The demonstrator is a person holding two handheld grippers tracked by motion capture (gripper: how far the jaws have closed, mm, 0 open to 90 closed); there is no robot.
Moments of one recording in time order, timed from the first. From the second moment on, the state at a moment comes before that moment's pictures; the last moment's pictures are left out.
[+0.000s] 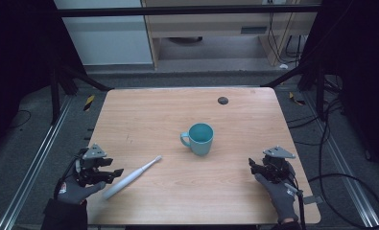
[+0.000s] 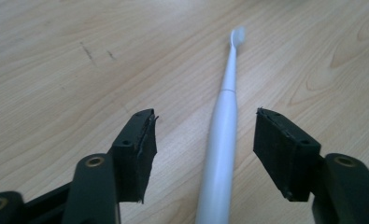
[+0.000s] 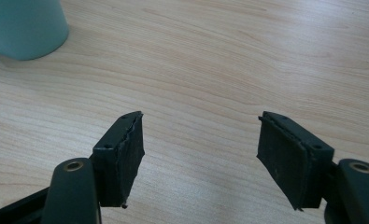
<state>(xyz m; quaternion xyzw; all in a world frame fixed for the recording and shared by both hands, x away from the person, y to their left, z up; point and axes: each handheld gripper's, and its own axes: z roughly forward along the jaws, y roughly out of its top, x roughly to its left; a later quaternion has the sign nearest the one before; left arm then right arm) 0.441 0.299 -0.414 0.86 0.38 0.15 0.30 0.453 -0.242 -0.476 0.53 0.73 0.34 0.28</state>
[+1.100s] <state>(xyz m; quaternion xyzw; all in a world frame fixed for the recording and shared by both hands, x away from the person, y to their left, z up) 0.467 0.264 -0.456 0.93 0.32 0.07 0.15 0.455 -0.243 -0.476 0.53 0.73 0.34 0.28</state>
